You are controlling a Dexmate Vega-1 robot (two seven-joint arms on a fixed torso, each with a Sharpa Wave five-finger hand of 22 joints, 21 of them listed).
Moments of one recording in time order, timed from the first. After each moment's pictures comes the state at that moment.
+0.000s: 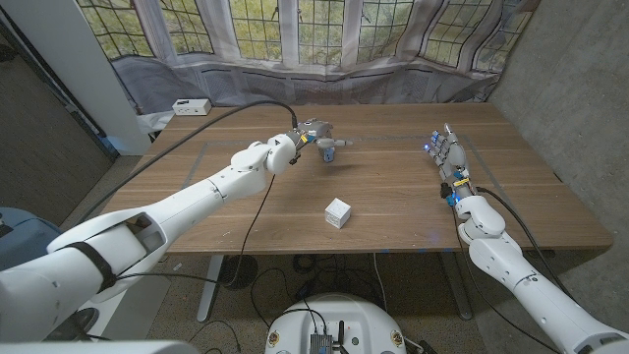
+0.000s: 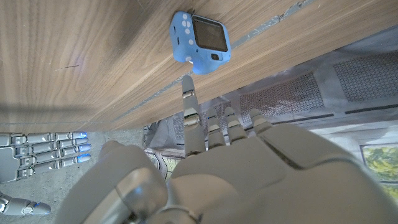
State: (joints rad) left arm 0.39 0.56 0.93 -1.47 0.63 0.18 -0.05; left_hand 0.23 0.09 -0.16 0.07 0.26 0.78 0.09 0.20 0.18 0.18 0.01 0.22 0.20 0.09 0.09 0.19 0.18 -0.11 0.21 0.19 0.18; right arm -1.02 -0.51 -0.26 -1.38 0.71 0.43 -0.04; right_hand 0.20 0.06 0.15 -0.12 0.19 0.17 0.09 0.20 0.18 0.10 0.14 0.21 0.19 0.01 0.09 0.21 0.21 0.23 0.02 0.20 0.17
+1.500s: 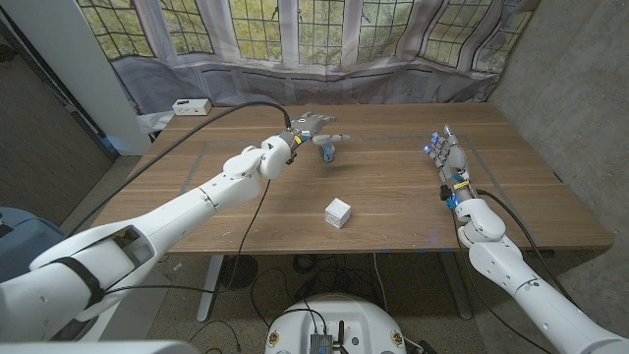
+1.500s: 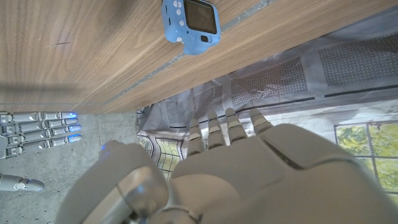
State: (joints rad) left arm 0.47 0.60 0.85 -1.57 0.63 0.20 0.03; left_hand 0.25 0.11 -0.19 0.09 0.26 0.12 -0.06 0.18 0.18 0.12 0.02 0.20 0.20 0.08 0.10 0.18 0.18 -0.11 0.21 0.20 0.18; right arm -1.04 -0.52 -0.25 -1.41 0.70 0.44 -0.05; right_hand 0.20 0.06 0.15 -0.12 0.19 0.17 0.08 0.20 0.18 0.10 0.14 0.21 0.19 0.01 0.09 0.21 0.21 0.23 0.02 0.20 0.17
